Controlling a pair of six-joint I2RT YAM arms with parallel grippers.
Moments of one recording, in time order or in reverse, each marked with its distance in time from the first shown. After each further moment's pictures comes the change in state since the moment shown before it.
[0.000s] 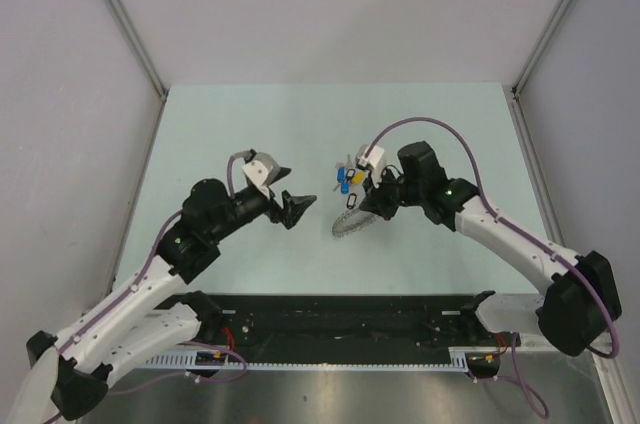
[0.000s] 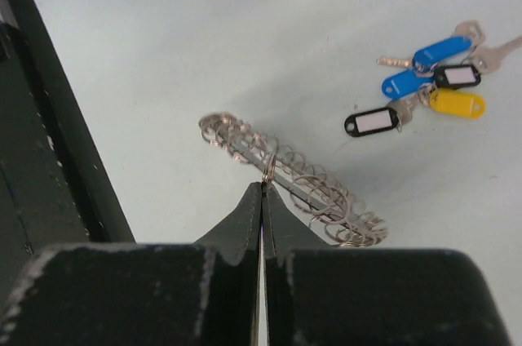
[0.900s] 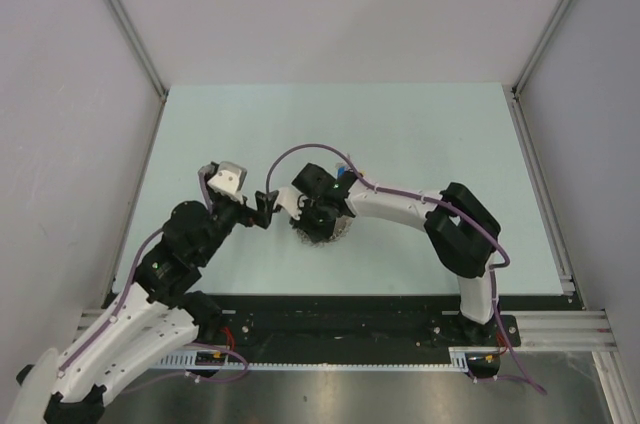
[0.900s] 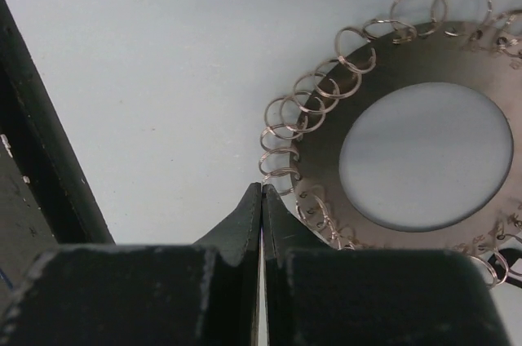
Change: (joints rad) left arm 0.003 -0.248 -0.065 -0.225 -0.473 0.008; right arm 0.367 0.721 0.526 -0.307 0.205 -0.115
